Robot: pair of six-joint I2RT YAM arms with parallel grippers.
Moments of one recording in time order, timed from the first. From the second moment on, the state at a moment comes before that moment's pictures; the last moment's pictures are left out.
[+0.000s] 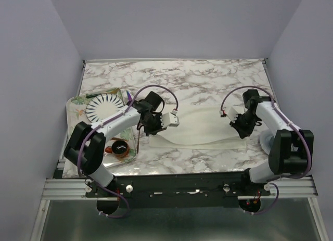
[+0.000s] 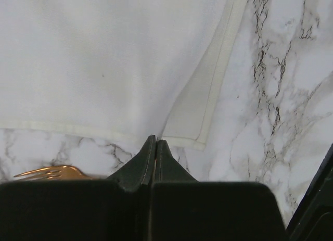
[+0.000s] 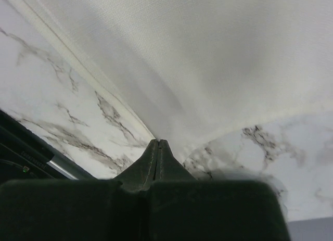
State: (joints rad) left arm -0.61 1.61 1.05 -0.74 0.33 0.77; right arm -0.02 1.54 0.98 -1.03 -0.17 -1.05
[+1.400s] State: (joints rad) left arm -0.62 1.48 0.97 -0.82 0.38 0.81; right arm -0.02 1.48 1.00 -1.14 -0.27 -1.04
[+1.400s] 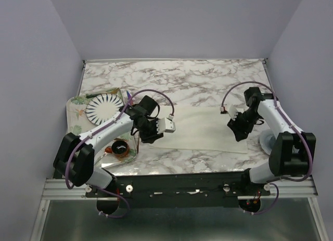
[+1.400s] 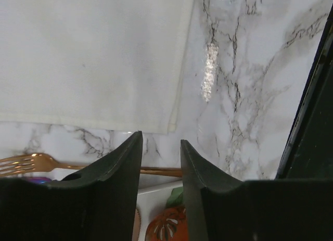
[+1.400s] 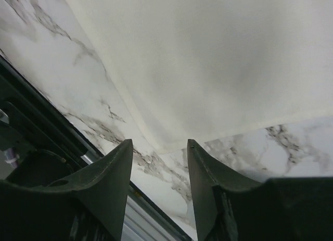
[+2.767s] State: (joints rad) left arm -0.61 1.35 1.25 -0.17 0.33 0.20; right arm -0.02 1.38 1.51 -0.67 -0.81 -0.21
